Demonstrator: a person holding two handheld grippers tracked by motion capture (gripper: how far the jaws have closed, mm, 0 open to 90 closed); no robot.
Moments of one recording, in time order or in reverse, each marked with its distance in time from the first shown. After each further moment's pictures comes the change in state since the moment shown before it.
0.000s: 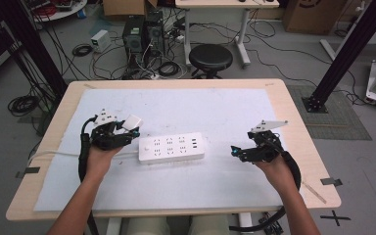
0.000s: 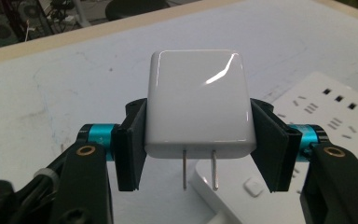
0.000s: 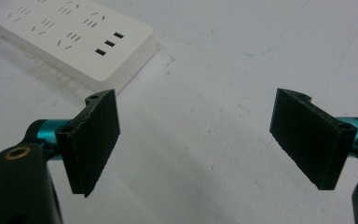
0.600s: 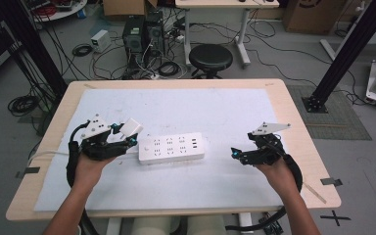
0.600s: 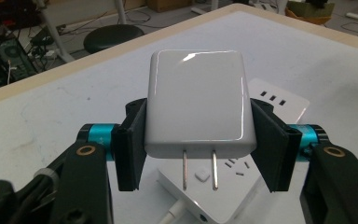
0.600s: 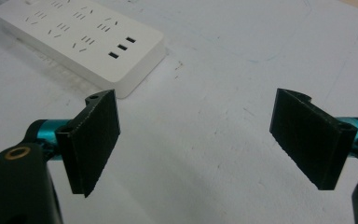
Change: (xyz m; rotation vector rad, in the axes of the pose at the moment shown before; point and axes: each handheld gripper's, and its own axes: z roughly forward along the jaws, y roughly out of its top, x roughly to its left) left arm -0.024 0.005 -0.045 -0.065 -0.087 0.125; right arm 0.007 -0.003 -0.009 -0.032 0.006 -0.022
